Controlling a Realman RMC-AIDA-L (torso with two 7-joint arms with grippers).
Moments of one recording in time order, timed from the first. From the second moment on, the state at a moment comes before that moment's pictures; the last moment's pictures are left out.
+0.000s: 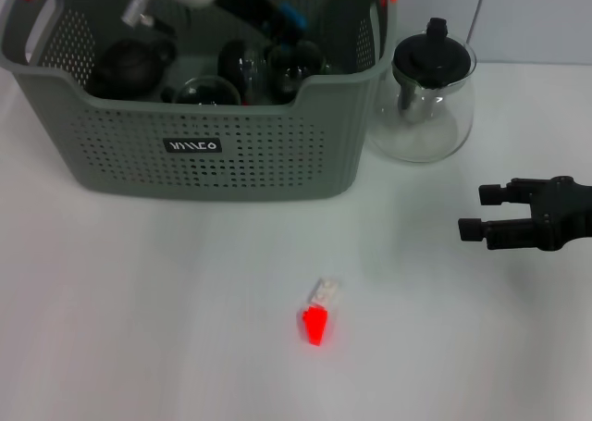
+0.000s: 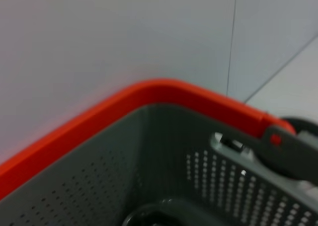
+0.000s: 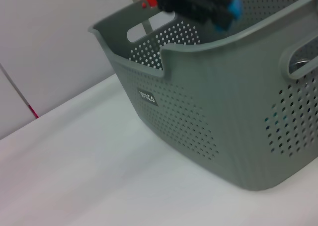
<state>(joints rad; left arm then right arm) -1.02 -2.09 1.10 0.94 2.66 1.09 -2.40 0.56 2.00 -0.64 -0.70 -2.17 -1.60 1.62</state>
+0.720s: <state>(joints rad) -0.84 -2.12 0.95 1.39 2.18 1.52 -2.31 0.55 2.00 -0.64 -0.69 -2.16 -1.60 1.60</state>
